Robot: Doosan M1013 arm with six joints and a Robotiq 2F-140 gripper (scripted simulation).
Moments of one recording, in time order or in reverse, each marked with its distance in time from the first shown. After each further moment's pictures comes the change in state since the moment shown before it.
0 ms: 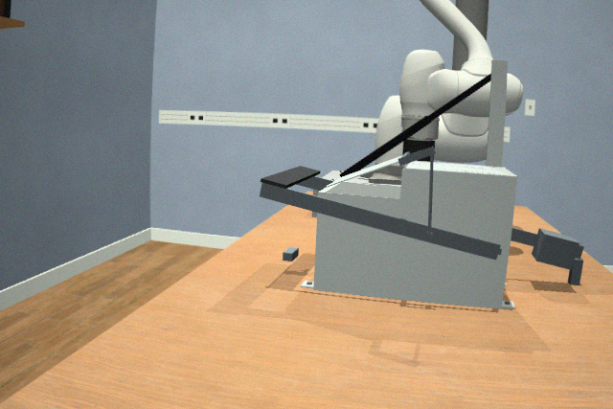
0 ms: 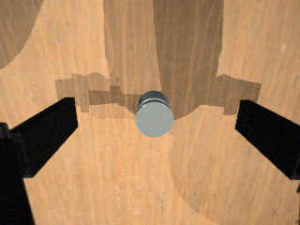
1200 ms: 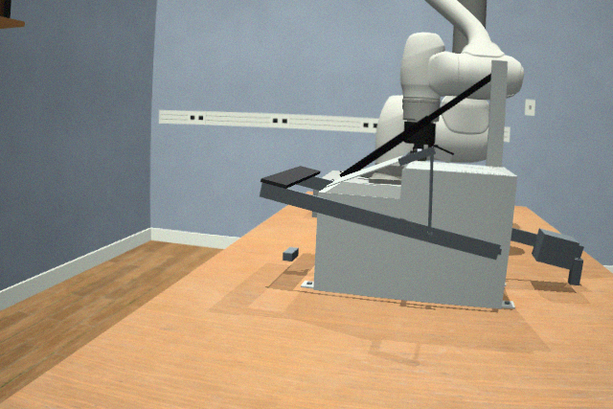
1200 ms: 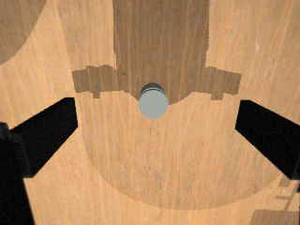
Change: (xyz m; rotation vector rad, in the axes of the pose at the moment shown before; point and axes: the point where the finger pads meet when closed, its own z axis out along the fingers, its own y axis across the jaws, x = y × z) arm 0.000 0.000 -0.041 0.000 0.000 0.000
